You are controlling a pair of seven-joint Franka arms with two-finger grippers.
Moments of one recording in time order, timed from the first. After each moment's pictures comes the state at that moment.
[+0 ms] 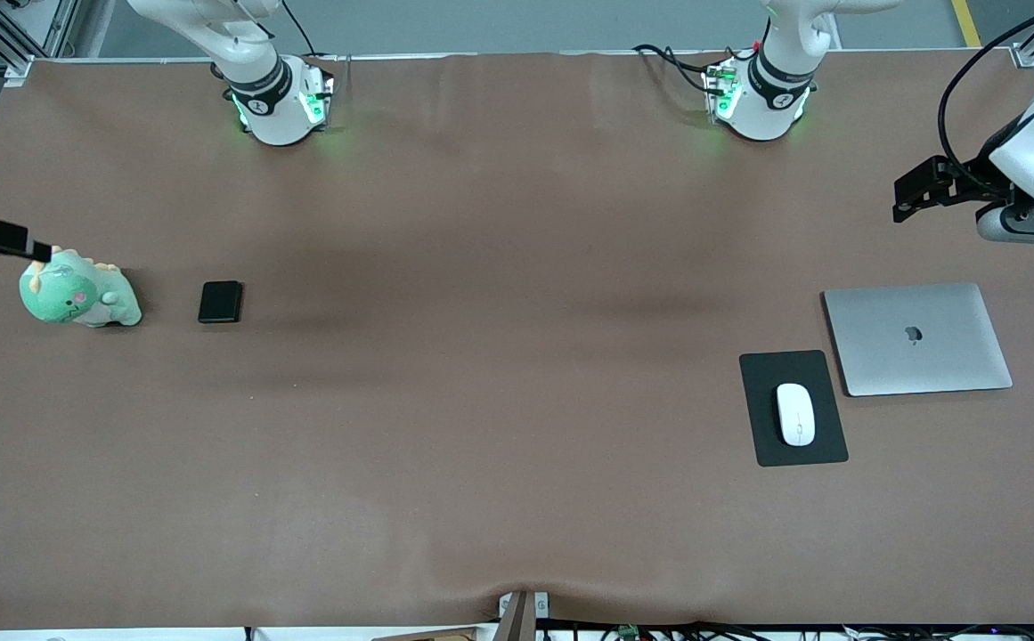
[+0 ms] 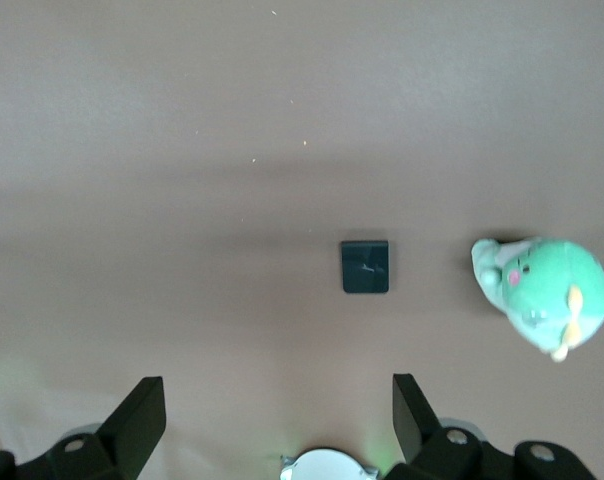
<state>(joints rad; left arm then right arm) -0.04 -0.01 -0.07 -1.55 0.01 1.48 0.00 0.02 0.22 -0.22 -1.23 0.20 1.25 -0.13</state>
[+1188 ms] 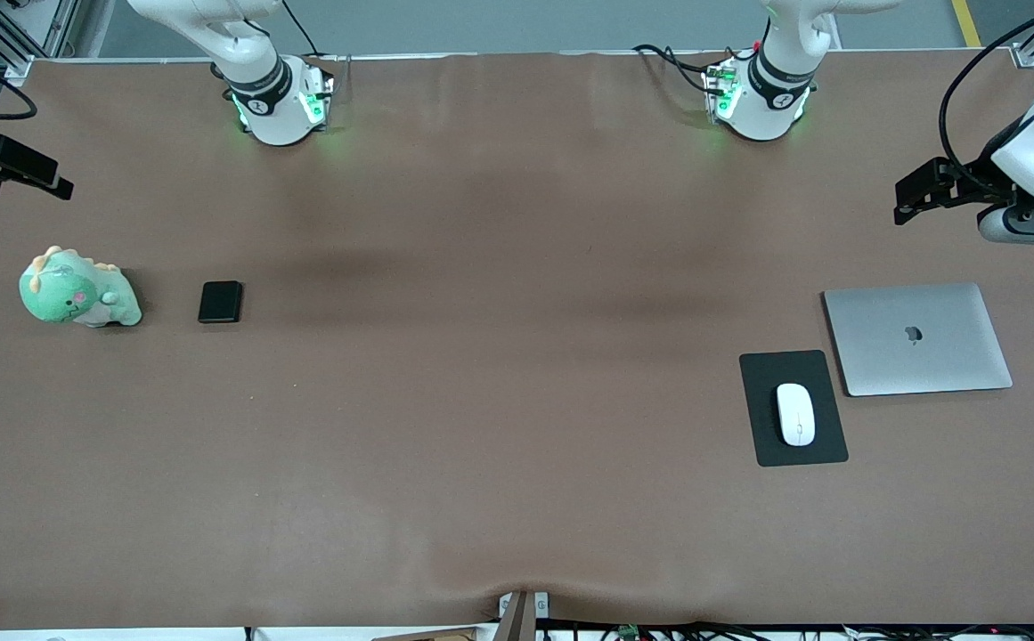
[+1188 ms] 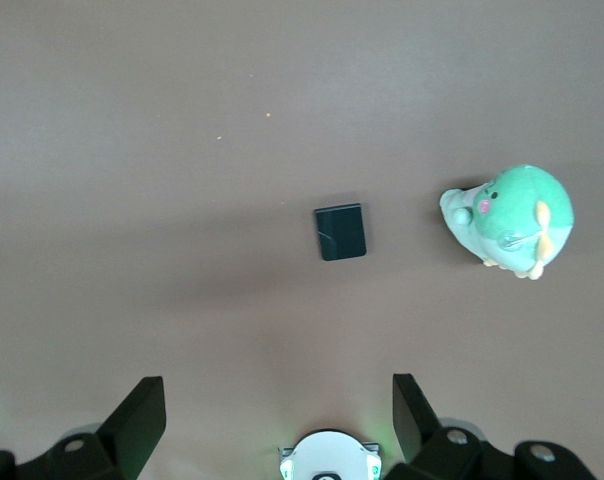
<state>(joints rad) -0.04 -0.01 -0.07 -1.55 0.01 1.48 0.00 0.02 -0.08 -0.12 -1.59 0.05 1.38 0.02</state>
